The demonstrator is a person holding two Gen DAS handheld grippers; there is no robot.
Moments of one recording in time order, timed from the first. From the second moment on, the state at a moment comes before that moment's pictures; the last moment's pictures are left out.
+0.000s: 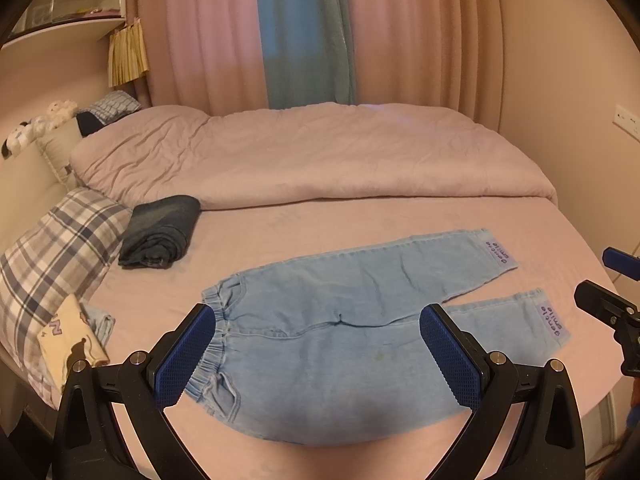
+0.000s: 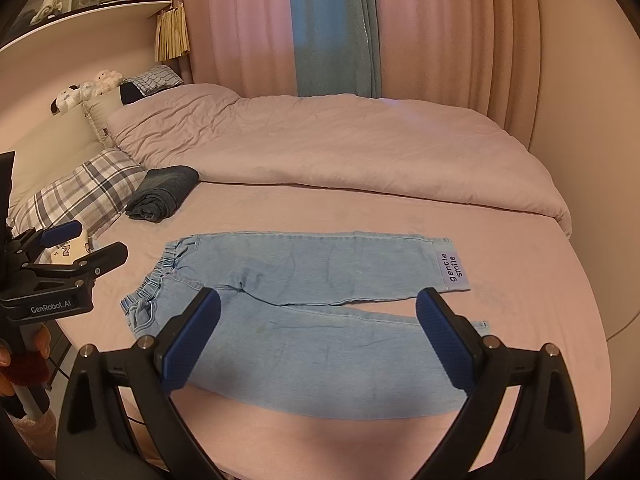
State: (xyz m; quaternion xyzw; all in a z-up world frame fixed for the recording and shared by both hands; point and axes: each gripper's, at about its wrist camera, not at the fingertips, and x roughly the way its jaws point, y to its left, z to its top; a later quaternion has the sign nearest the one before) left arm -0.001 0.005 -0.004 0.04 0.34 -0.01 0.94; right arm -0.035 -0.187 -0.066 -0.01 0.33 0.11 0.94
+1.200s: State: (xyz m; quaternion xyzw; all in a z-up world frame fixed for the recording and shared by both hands) left arm -0.003 0.001 -0.006 0.04 0.35 -0.02 0.94; right arm -0.036 -0.186 -0.066 -0.02 0.33 0.12 0.94
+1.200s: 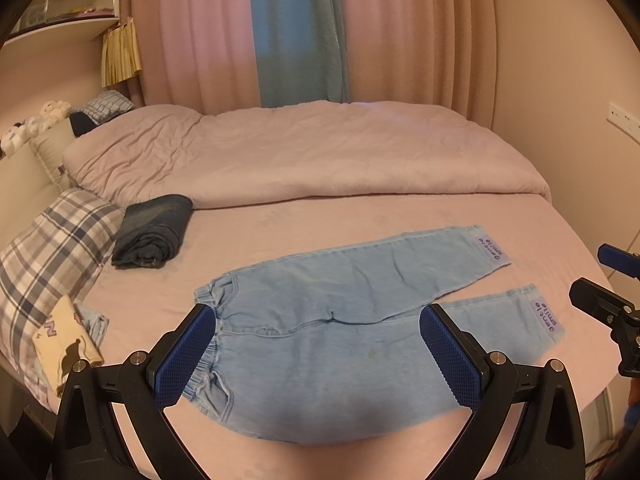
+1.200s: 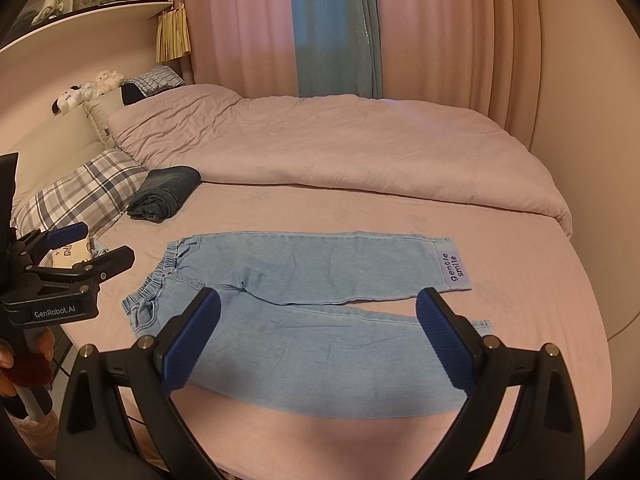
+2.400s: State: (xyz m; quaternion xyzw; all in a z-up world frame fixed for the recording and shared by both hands) left arm 0.023 0.152 -0.139 -0.13 0.45 0.04 0.88; right arm -0.007 -0.125 -0.200 -0.08 0.43 0.26 0.86
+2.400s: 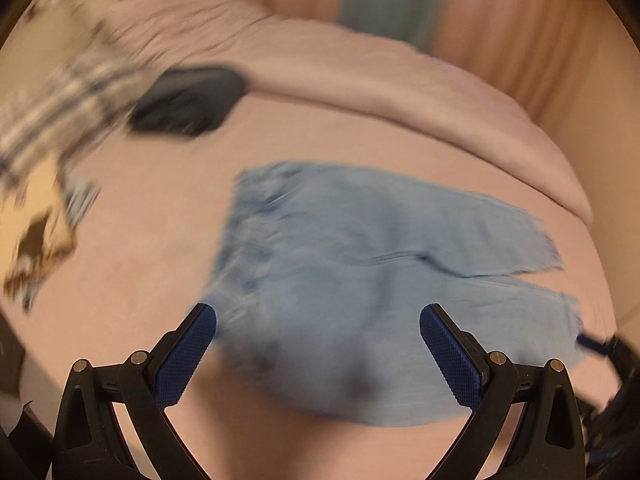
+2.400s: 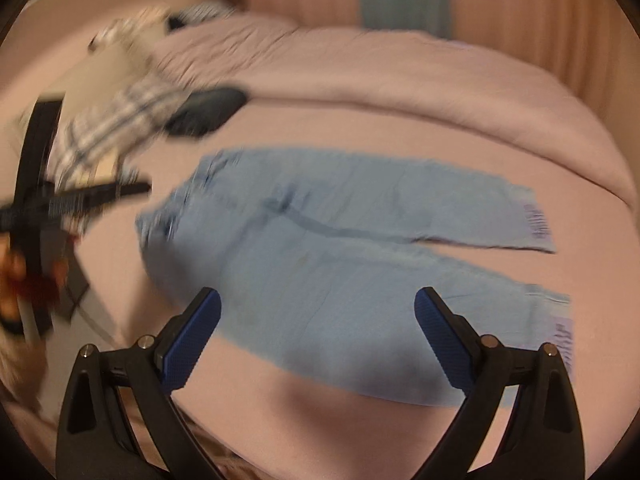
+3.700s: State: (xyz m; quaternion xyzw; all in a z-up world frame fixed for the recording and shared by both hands) left arm -0.002 0.228 -0.160 -0.12 0.40 0.11 0.90; right arm 0.004 -0.192 -0.253 0.04 0.46 0.23 0.86
